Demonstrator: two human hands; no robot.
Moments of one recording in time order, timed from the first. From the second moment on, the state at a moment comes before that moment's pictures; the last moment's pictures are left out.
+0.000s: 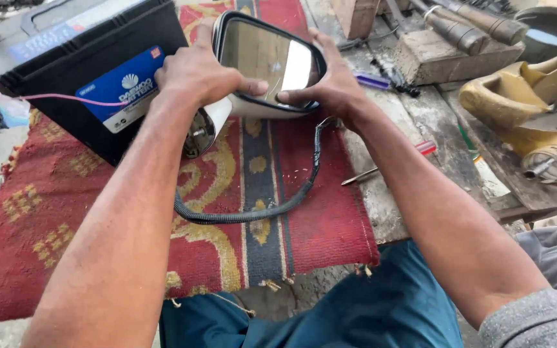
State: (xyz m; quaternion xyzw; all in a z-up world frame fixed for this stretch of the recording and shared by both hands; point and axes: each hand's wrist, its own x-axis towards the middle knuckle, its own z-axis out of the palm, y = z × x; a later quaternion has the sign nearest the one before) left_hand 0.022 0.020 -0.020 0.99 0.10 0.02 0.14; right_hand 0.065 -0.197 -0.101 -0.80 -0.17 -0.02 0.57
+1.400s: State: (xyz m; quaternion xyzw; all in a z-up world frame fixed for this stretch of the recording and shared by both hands) left_hand 0.004 0.030 -0.014 0.94 0.11 0.01 0.32; right_hand 0.037 -0.186 -0.072 -0.86 -0.22 -0.04 0.46
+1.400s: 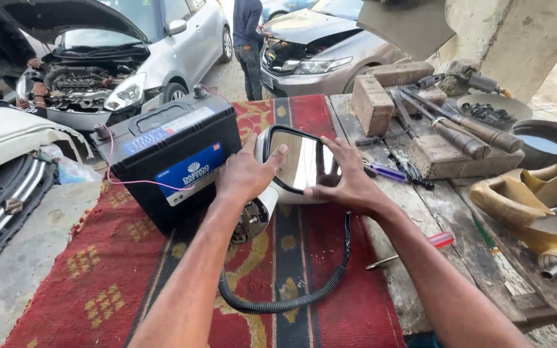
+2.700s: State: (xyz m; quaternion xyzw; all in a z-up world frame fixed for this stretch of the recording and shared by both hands) left_hand 0.060 0.088 -0.105 0.70 0.10 -0.04 0.70; right_hand 0.079 -0.157 -0.045 -0.60 -0.22 -0.16 0.76
